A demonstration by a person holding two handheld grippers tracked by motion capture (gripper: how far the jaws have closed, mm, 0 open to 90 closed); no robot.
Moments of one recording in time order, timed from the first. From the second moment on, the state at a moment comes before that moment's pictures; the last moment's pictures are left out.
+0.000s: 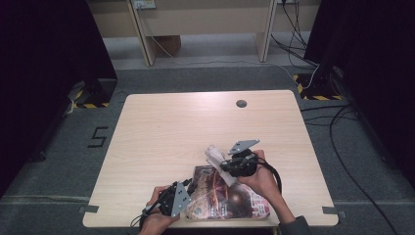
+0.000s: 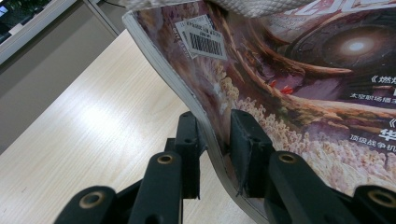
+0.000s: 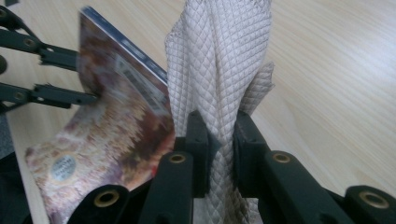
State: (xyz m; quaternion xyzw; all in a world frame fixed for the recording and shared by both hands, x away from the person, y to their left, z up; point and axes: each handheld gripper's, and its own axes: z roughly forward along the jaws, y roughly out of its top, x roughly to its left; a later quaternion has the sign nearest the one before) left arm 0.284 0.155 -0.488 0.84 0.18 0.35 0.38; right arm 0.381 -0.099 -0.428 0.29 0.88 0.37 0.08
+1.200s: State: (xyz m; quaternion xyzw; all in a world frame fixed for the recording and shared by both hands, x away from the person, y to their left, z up) left arm 0.282 0.155 -0.486 0.83 0.17 0.35 0.39; right arm 0.413 -0.182 -0.466 0.41 0.86 0.30 0.07
